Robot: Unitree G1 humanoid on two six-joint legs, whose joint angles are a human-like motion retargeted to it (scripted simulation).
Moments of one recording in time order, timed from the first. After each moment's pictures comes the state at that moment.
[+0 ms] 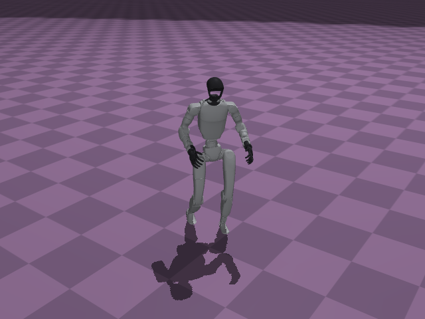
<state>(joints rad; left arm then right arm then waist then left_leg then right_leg) -0.08 0.45 -0.12 0.17 -0.04 -0.09 0.04 -0.02 -0.40 0.22 0.12 -0.09 -0.10 -0.18 0.02 -0.11 0.37 -0.24 -0.17 0.06 0.61 -0.49 0.12 -0.03 -0.17 0.06 0.89 -0.73 0.02</state>
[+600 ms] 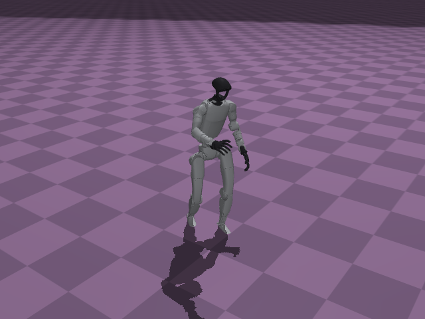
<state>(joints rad) -0.16 0.39 -0.34 0.69 0.09 -0.06 0.05 -0.83 -0.63 0.25 0.55 -0.16 -0.01 -0.48 0.19 -0.11 0.40 -0.34 -0.14 0.07 0.54 -0.33 0.01 -0.06 -0.19 -0.20 0.76 -0.71 0.01</state>
